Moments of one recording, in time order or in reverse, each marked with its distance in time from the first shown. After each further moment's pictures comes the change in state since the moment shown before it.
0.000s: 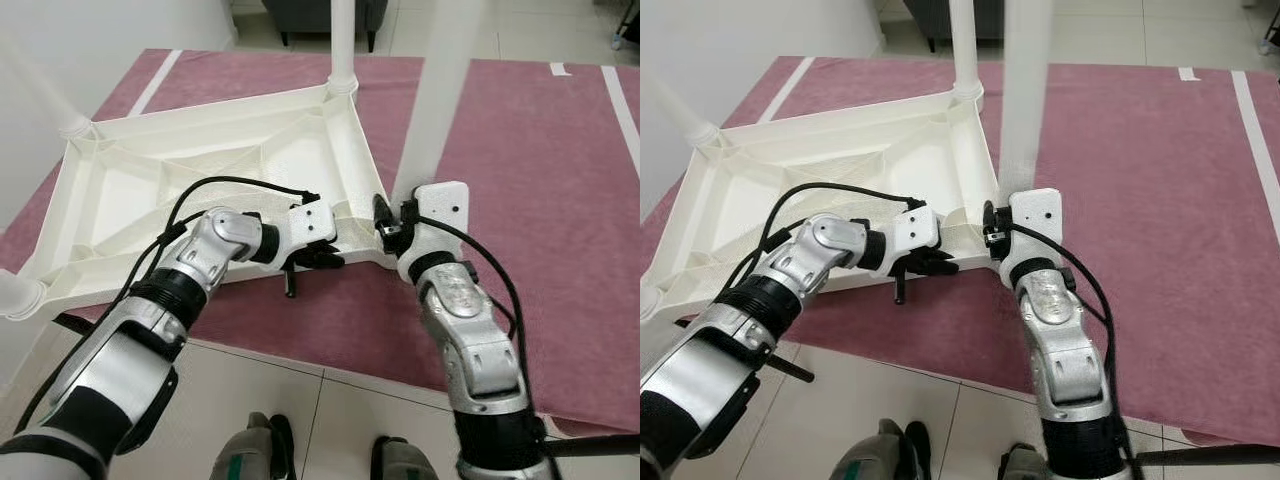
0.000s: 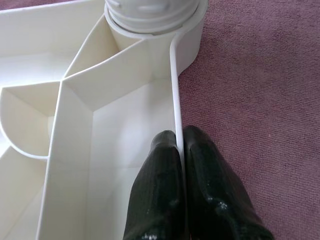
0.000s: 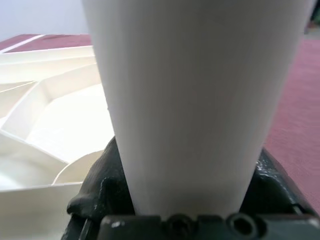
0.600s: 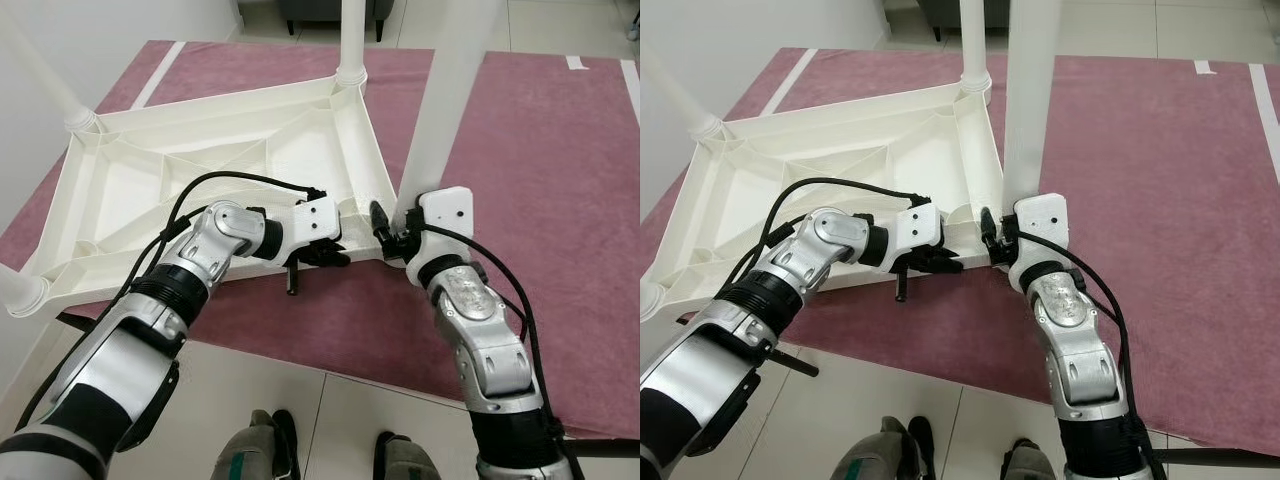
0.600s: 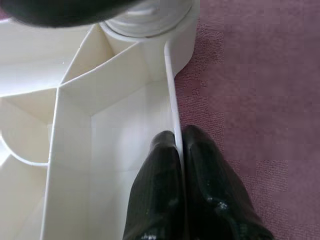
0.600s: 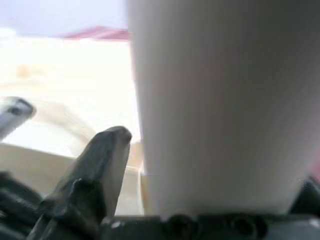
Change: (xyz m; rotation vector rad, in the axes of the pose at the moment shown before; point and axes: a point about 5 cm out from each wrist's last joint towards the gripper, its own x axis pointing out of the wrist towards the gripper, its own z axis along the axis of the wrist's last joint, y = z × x) left arm -0.017 -0.004 0.001 0.086 -0.009 -0.017; right arm 0.004 -0.008 0.023 -0.126 -0.163 0.397
